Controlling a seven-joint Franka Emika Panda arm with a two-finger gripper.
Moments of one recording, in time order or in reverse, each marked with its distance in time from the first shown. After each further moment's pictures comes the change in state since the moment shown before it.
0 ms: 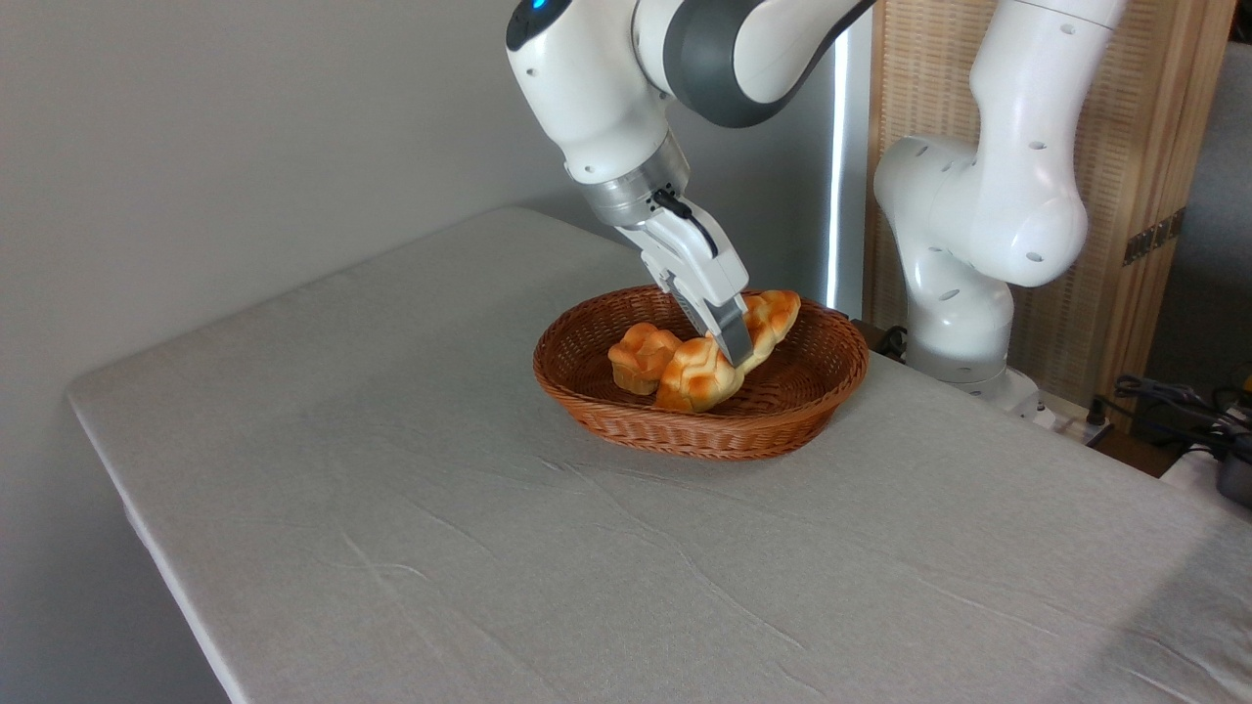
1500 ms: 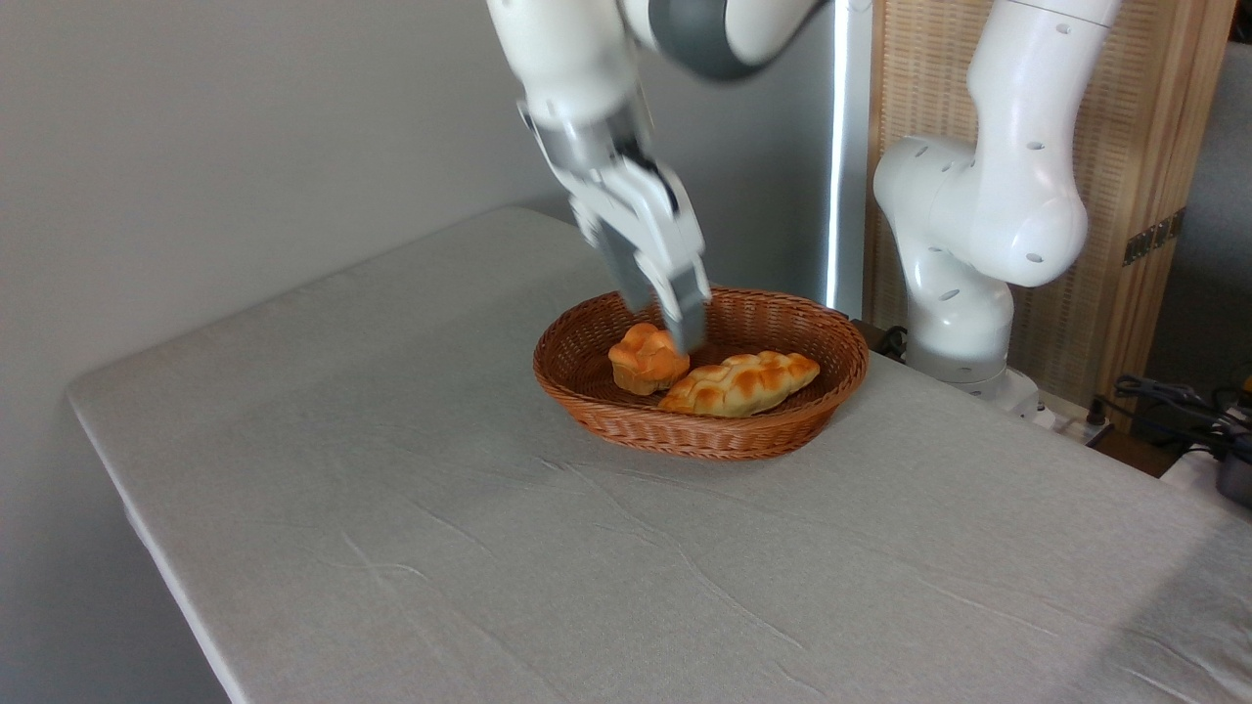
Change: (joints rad) arm 0.005 0.033 0.031 0.205 -0.081 0.035 -0.004
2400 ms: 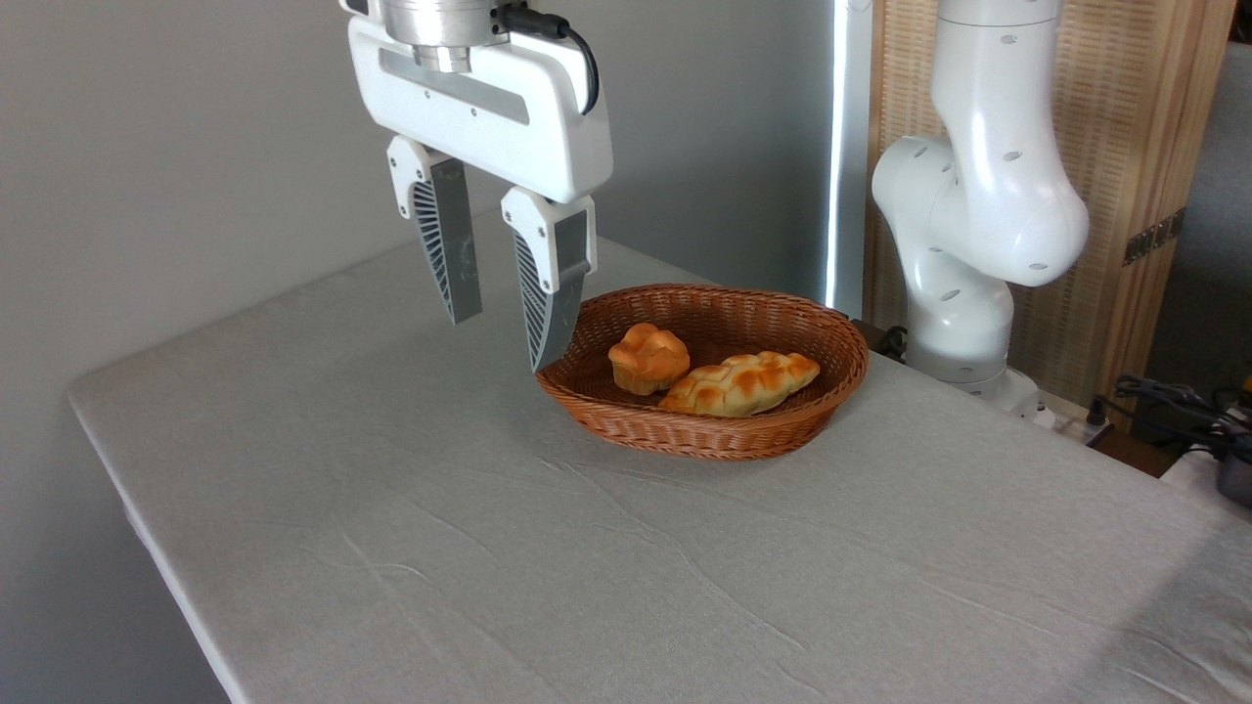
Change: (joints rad) arm 0.018 0.350 0.172 0.591 0.002 -0.007 -0.078
